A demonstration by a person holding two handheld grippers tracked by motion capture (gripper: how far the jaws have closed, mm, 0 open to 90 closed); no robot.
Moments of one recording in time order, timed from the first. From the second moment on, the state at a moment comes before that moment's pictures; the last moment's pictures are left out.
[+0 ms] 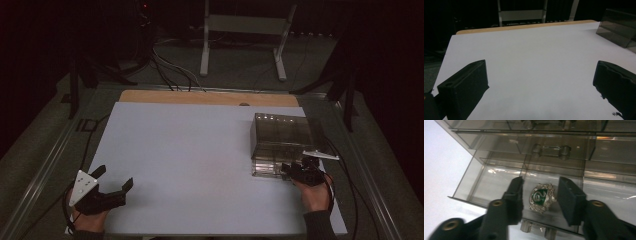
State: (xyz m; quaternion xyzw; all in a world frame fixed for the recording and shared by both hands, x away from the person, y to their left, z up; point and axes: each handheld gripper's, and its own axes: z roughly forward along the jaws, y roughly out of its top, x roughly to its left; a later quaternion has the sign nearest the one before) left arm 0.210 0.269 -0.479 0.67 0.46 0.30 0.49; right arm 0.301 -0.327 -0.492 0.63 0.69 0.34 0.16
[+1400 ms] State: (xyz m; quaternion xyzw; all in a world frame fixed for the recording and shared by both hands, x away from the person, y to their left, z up) left arm 0.211 0.268 -0.479 0.67 0.46 0.30 0.49; right arm 0.290 -0.297 -0.466 0.55 0.71 0.36 0.23
